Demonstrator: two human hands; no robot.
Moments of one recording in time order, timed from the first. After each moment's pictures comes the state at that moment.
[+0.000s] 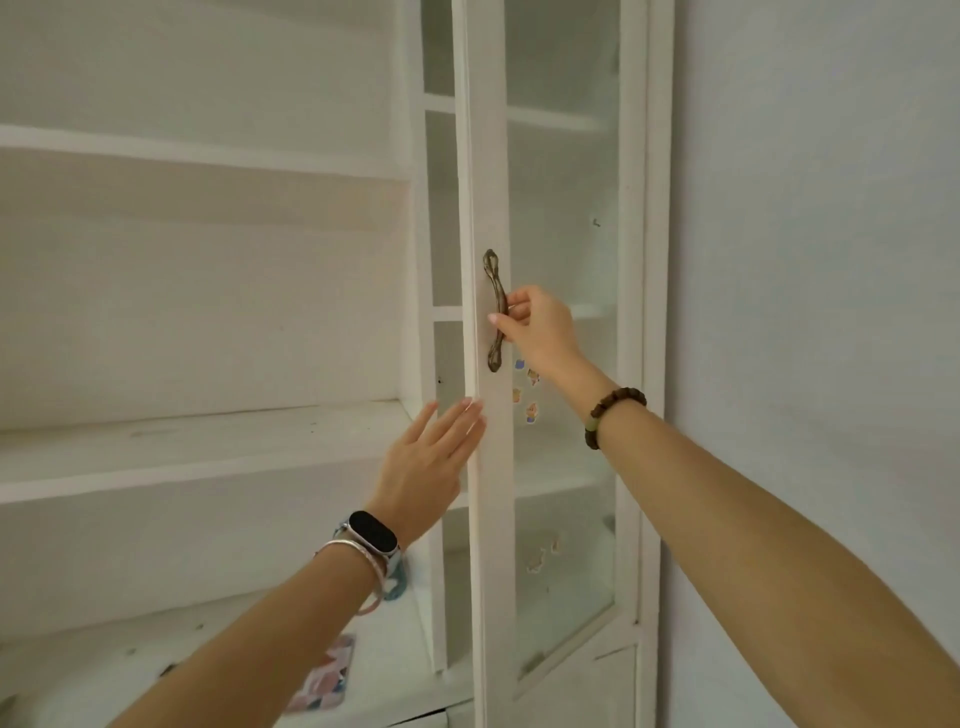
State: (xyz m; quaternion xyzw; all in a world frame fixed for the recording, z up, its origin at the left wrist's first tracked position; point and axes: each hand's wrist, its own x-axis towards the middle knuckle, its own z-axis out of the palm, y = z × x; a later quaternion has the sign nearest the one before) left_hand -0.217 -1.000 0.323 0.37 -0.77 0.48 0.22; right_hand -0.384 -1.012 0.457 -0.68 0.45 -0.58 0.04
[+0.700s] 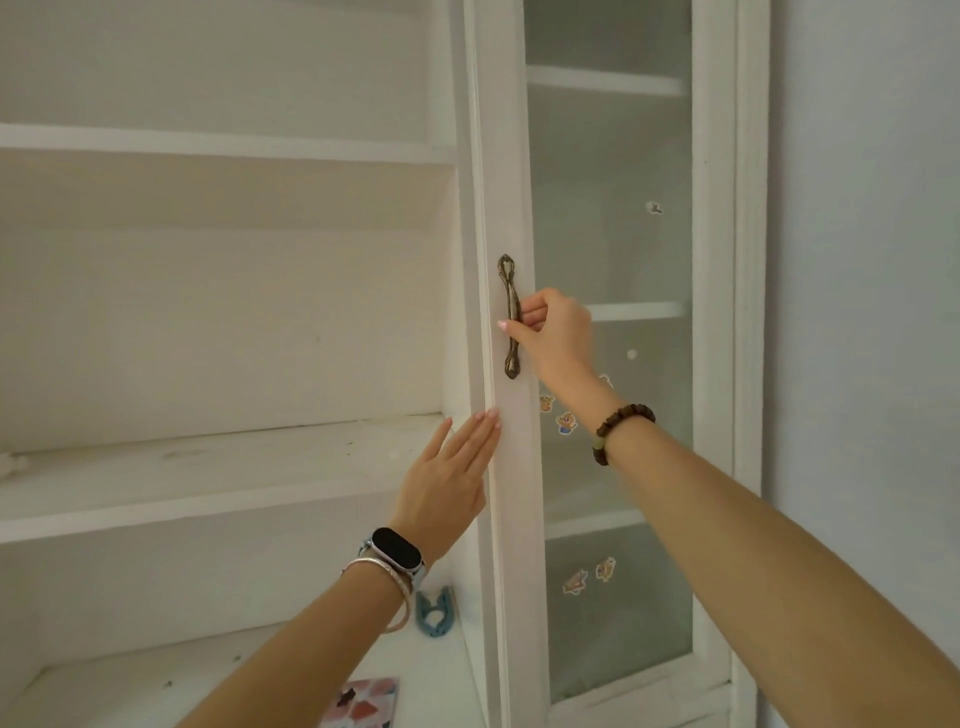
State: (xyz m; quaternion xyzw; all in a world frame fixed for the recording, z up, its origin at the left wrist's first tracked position) left_hand -0.180 -1.090 0.312 0.43 -0.76 0.44 0.21; right_hand -0.338 -1.106 0.452 -0.64 0.40 -0.66 0.01
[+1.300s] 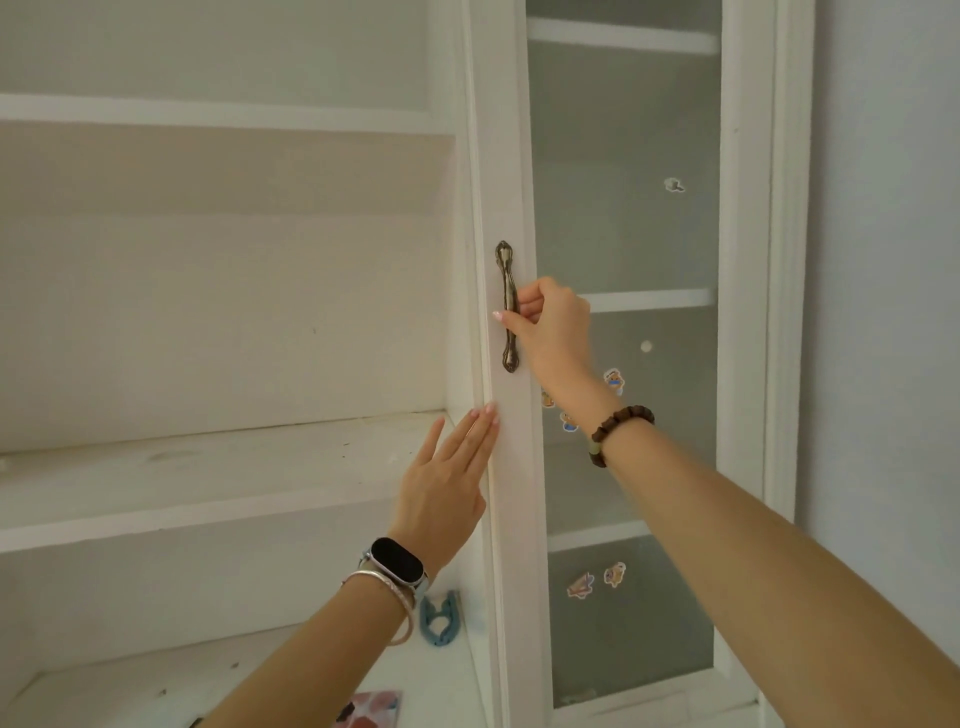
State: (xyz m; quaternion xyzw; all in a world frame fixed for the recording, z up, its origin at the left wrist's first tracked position) left_hand -0.179 -1.117 0.307 0.47 -0.75 0.41 0.22; right_hand -0.325 -1.142 0.451 -0.63 0.39 -0.67 0.00
